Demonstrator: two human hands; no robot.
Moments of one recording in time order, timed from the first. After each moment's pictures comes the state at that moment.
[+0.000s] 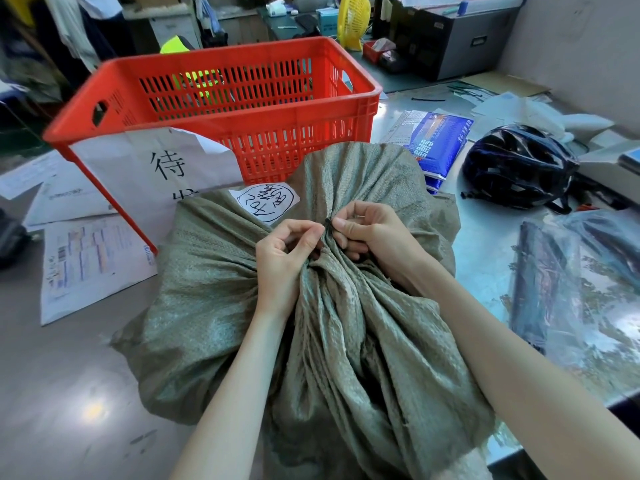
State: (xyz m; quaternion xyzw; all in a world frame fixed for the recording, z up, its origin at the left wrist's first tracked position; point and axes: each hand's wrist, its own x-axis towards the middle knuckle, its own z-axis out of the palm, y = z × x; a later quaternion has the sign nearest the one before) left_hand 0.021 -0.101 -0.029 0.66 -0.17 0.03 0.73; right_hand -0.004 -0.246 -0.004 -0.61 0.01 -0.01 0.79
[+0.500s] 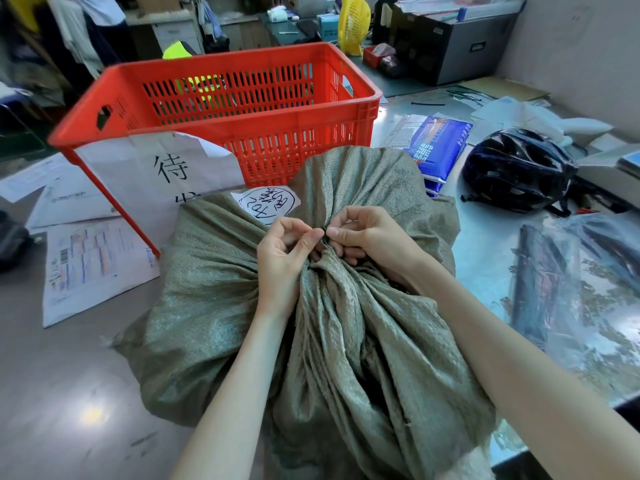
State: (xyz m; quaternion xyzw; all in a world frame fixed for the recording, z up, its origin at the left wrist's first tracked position) left_hand 0.026 -0.100 -0.031 0.64 -0.17 0.02 0.75; right_hand -0.002 -0.246 -0.001 -0.67 -0.01 0.02 0.74
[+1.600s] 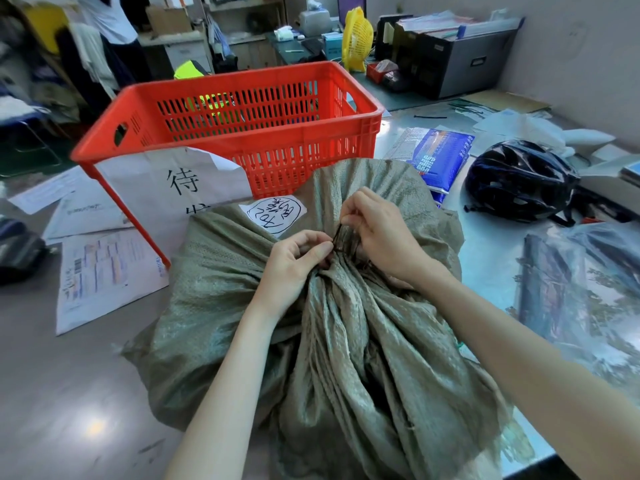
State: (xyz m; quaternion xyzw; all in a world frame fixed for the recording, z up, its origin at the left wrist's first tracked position) left_hand 0.036 -0.090 -0.022 0.68 -0.22 -0.11 0.70; right_hand 0.012 -0.256 0.004 -0.89 -0.11 -0.28 0.35
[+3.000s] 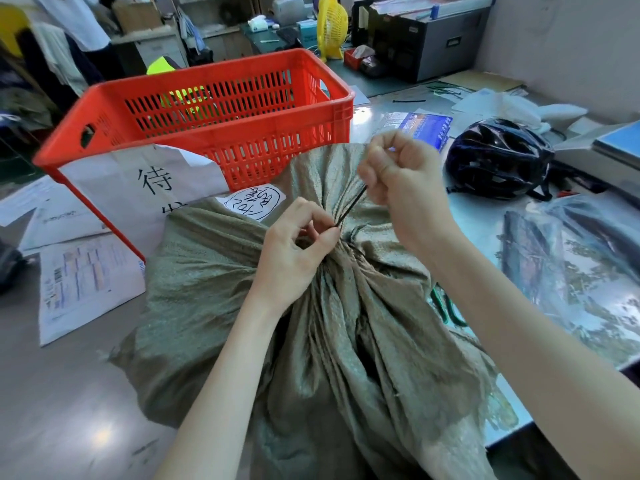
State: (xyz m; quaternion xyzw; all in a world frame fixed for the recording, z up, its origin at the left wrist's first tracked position) left_hand 0.002 -0.111 0.014 0.74 -0.35 0.03 0.57; right_hand -0.034 -0.258 0.069 -0.62 0.04 -0.25 0.74
